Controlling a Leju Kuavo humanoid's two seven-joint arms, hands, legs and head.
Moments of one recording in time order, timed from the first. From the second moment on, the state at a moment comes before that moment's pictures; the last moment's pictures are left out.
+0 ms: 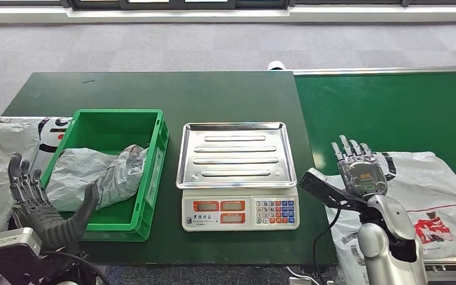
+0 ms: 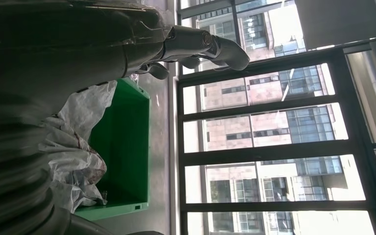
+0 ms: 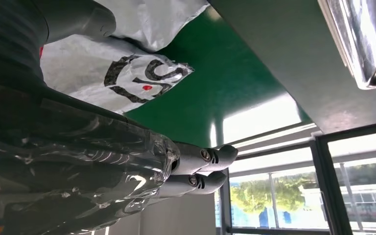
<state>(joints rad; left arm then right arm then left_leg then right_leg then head) 0.18 -0.18 -0.08 -1.91 -0.31 0.43 -0.41 -0.10 -0.05 -0.07 -1.58 1.29 0.16 0.02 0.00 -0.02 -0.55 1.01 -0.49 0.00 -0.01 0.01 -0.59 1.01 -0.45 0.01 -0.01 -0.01</state>
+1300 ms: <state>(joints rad) 0.15 -0.19 -0.08 -1.87 -0.27 0.44 -0.44 -0.14 0.13 -0.41 -1.50 -0.07 -0.10 -0.26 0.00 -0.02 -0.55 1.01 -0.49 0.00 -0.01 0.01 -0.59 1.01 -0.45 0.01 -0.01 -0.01</state>
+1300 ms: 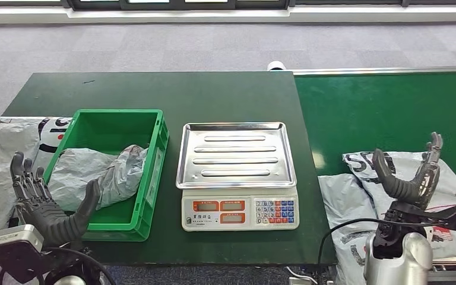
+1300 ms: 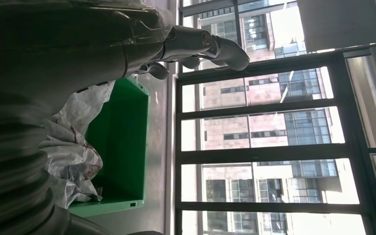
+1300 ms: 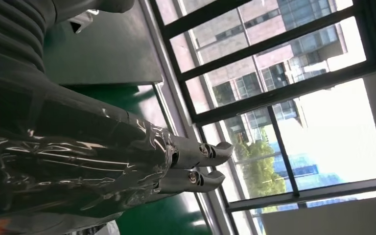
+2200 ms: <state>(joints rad) 0.13 -0.19 -0.08 -1.84 -0.30 0.43 -0.39 0.05 0.09 -0.34 -1.43 0.68 0.15 0.32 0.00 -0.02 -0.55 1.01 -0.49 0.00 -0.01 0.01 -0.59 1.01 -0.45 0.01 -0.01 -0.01</state>
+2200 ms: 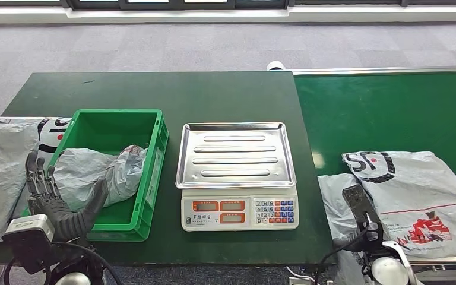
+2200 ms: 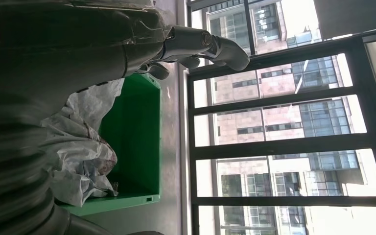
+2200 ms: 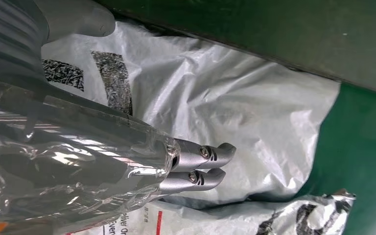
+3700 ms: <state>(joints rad) 0.10 -0.18 -0.08 -1.80 -0.31 0.42 -0.38 0.07 0.05 -0.35 -1.38 0.80 0.45 0.33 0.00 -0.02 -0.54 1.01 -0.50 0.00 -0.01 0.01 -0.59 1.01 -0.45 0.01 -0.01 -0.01</state>
